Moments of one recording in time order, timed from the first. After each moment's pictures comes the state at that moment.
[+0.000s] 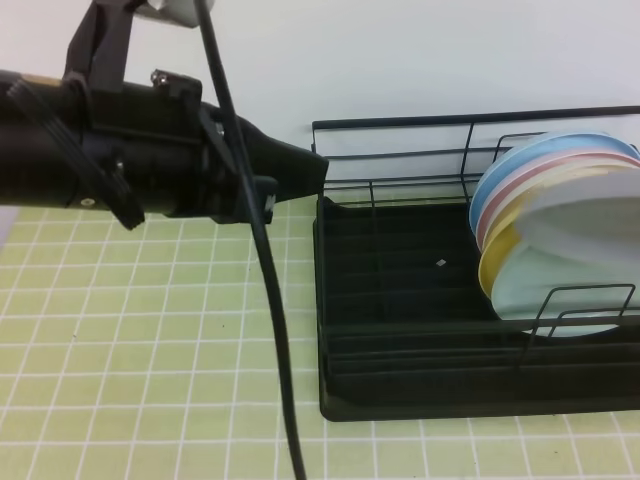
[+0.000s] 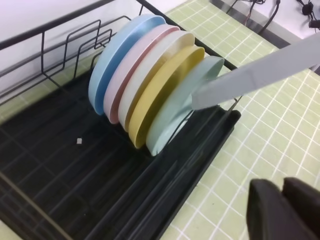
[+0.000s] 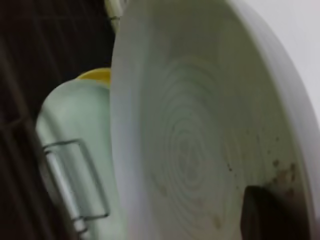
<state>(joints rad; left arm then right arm) -0.39 1.25 -1.26 -0.91 0.86 0.67 0.15 0.98 -0.89 0.30 0.46 -1.41</state>
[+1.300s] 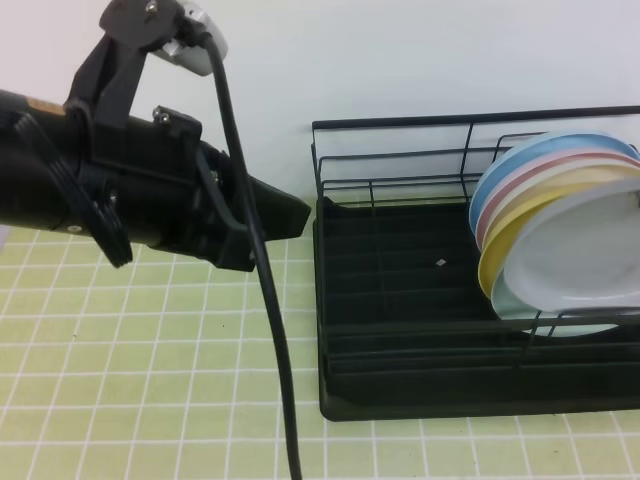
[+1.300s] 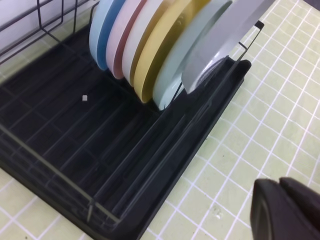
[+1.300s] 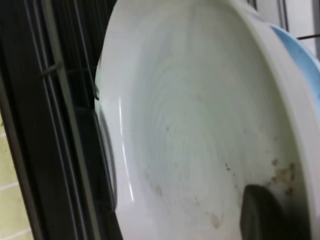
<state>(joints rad) -0.39 1.25 -1.26 -0.78 0.93 0.65 0.15 1.35 -1.20 0.14 0.71 -1.42</state>
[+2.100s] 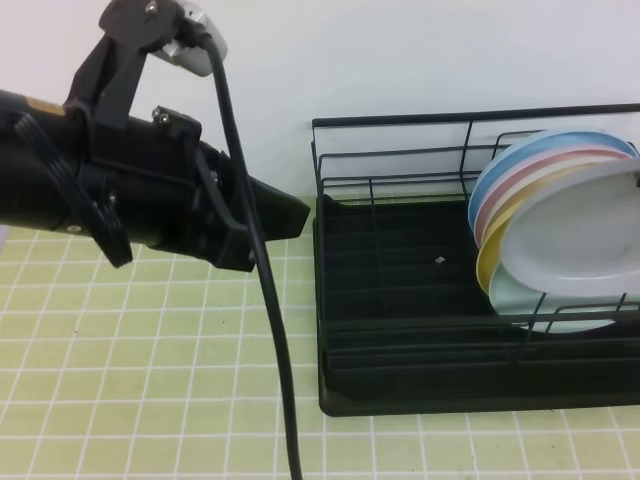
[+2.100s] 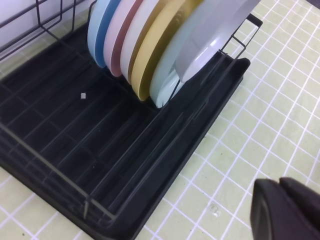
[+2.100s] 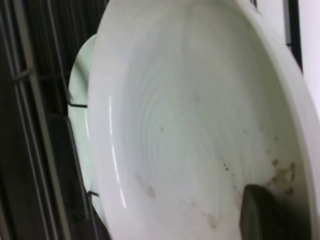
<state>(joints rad) -0.39 1.25 -1.26 -0.78 0.93 0.65 0.15 1.37 -1.18 0.14 0.67 -1.44</state>
